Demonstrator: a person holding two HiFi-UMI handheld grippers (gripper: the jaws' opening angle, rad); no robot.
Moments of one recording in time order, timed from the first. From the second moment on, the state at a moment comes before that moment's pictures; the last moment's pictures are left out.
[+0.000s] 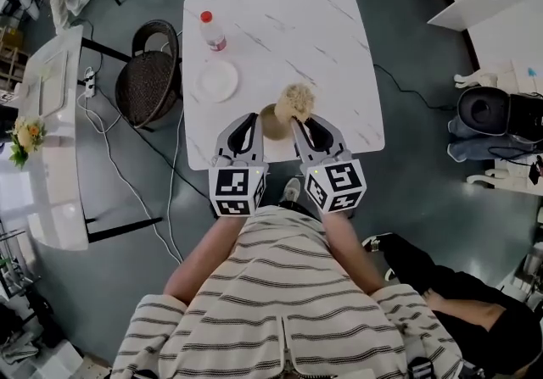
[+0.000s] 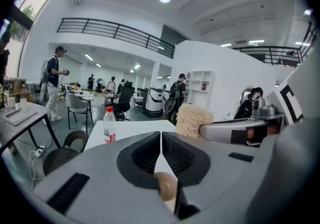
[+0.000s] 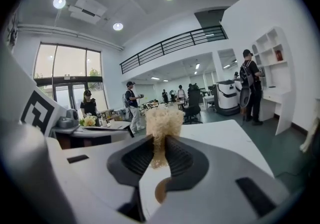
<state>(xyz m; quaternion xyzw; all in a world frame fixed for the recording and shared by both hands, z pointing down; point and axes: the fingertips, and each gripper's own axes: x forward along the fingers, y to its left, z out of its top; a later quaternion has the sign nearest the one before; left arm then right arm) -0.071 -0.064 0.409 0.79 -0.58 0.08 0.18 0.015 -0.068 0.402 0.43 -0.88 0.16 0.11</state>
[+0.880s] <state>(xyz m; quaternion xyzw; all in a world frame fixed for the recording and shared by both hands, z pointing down) -0.078 -0.078 0.518 0.79 -0.53 0.16 0.26 0.003 -0.079 0.500 0.43 -0.85 0.23 0.19</state>
